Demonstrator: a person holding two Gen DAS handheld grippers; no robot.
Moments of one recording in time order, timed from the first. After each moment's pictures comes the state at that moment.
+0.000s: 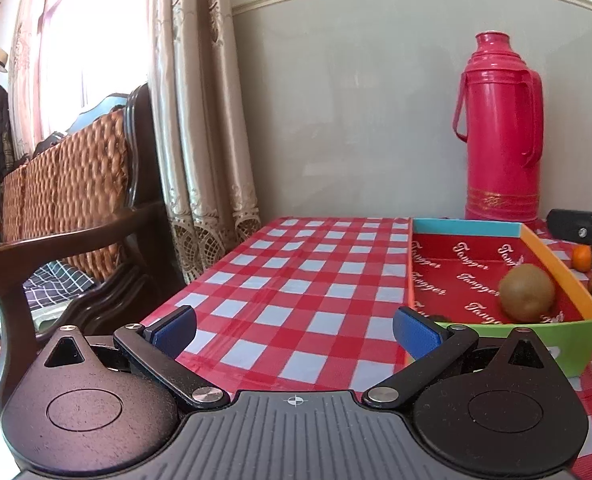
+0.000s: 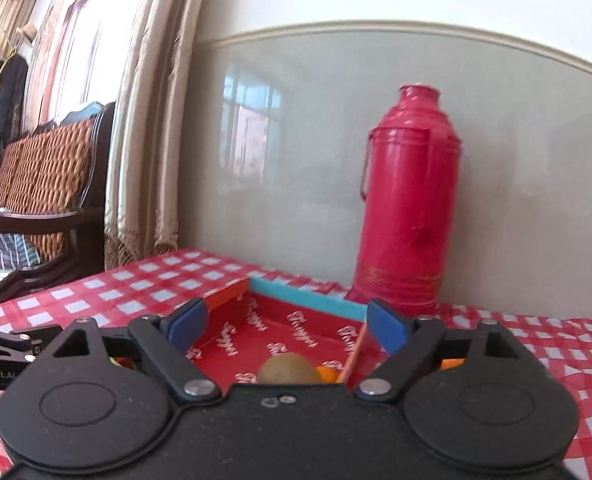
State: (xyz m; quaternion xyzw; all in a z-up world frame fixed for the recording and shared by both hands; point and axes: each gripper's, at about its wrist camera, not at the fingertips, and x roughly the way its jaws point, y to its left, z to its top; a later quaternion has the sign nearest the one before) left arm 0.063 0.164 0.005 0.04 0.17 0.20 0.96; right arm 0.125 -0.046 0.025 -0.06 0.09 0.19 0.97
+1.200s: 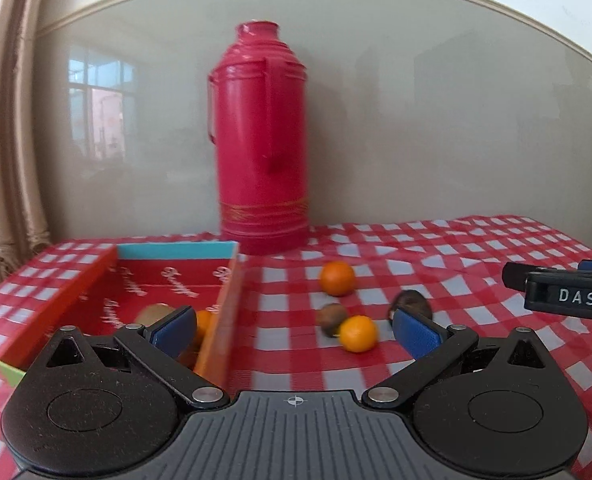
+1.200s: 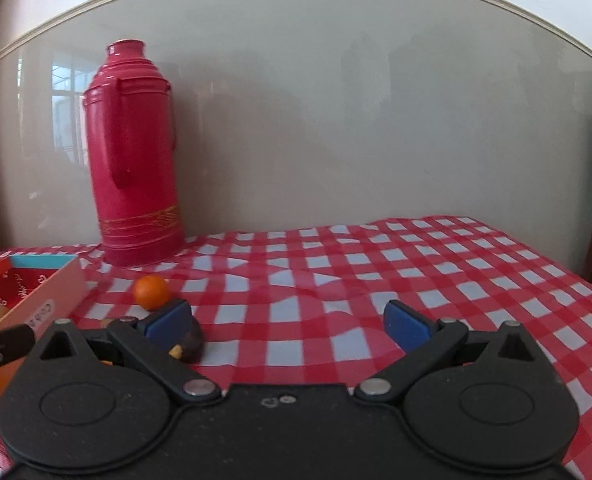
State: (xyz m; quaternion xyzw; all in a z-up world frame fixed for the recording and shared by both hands) left arm 0.128 -0.061 0.000 0.04 0.18 -0.01 0.98; right arm 0.143 -0.272 -0.012 0.03 0.17 -0.03 0.98
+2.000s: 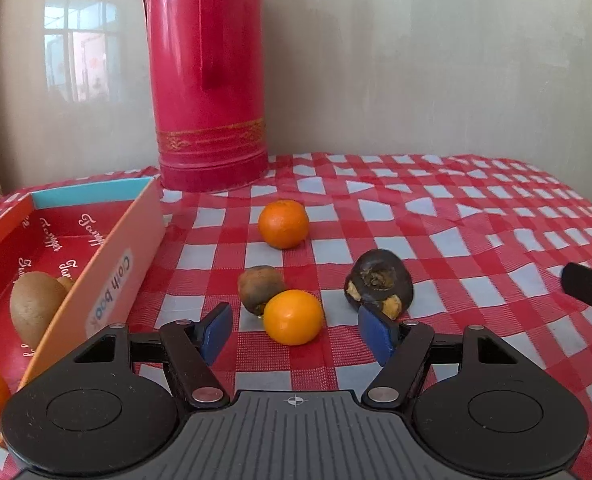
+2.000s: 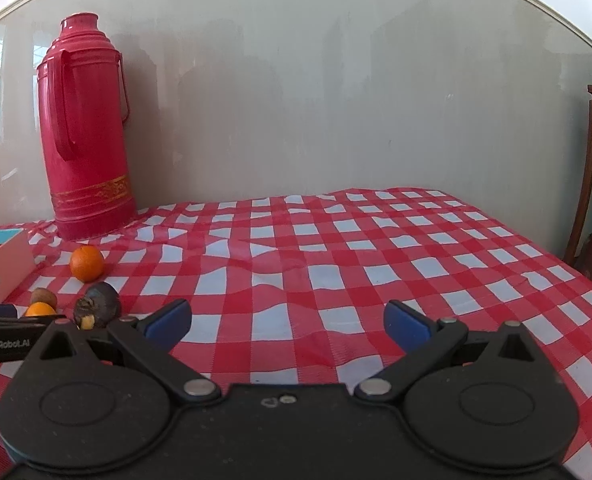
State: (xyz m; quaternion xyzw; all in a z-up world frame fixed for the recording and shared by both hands) left arm 0.211 -0.114 -0.040 0.03 0.29 -0.02 0.96; right arm 0.161 -0.321 -0.031 0.03 0.21 -0.06 0.98
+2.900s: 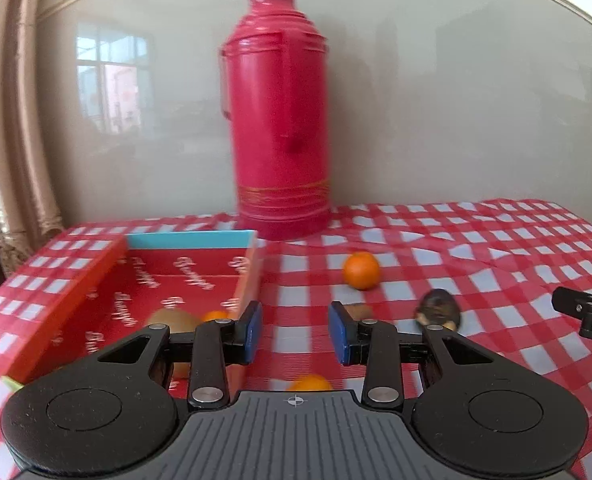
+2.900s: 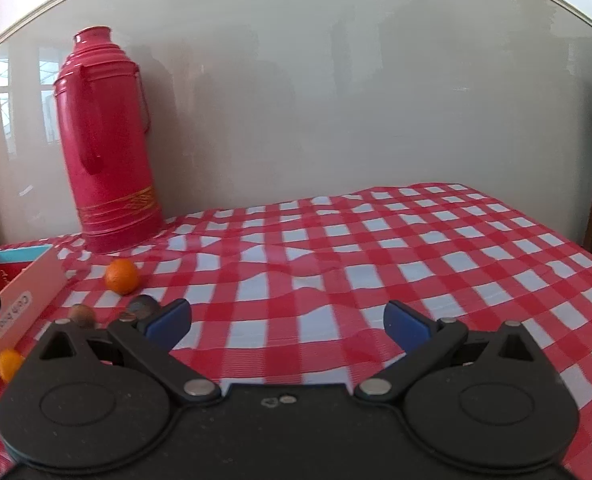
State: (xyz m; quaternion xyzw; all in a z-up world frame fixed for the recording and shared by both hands) left arm 0.155 -0.049 0.015 0.04 0.22 0.03 0.97; right arm 0.157 -0.299 -0.022 0.06 0.20 -0.03 0.98
